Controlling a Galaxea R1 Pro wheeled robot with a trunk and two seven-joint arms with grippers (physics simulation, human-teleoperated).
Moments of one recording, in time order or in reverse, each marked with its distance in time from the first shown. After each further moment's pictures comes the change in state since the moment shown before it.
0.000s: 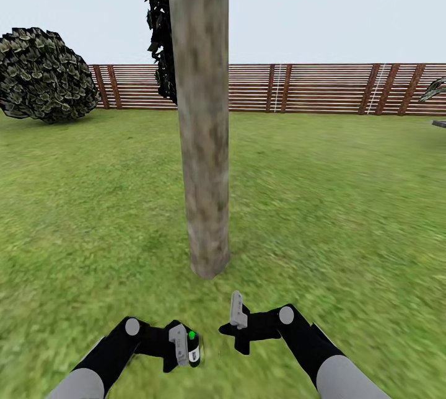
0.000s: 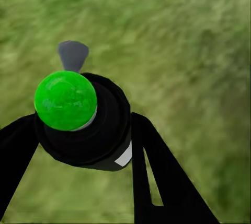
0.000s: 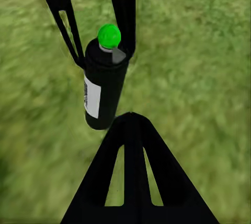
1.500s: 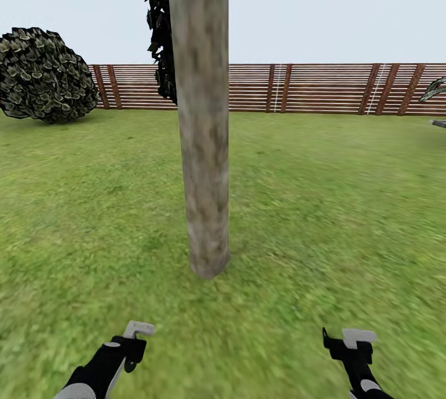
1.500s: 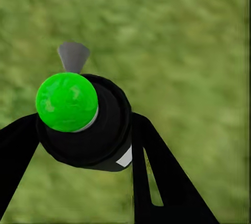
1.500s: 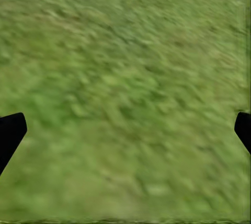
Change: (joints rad) left arm 0.002 -0.019 0.501 0.193 0.122 0.410 0.879; right arm 0.066 -0.218 -0.593 0.492 -0.227 -0.238 -1.063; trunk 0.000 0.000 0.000
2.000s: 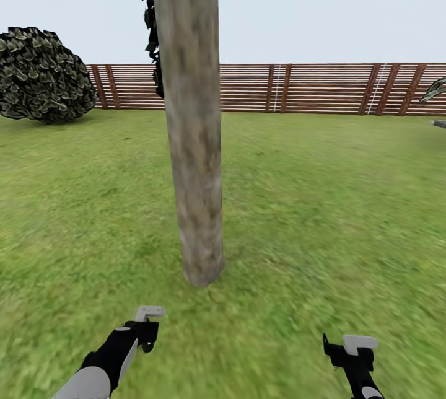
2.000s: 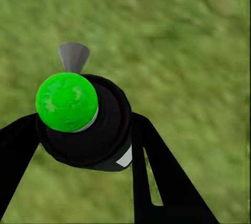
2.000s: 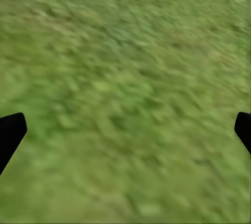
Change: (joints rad) left arm -0.053 -0.045 -0.010 -0.011 0.119 0.003 0.000; right arm 0.021 0.003 0.000 0.002 -0.006 -0.001 0.003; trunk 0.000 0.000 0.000
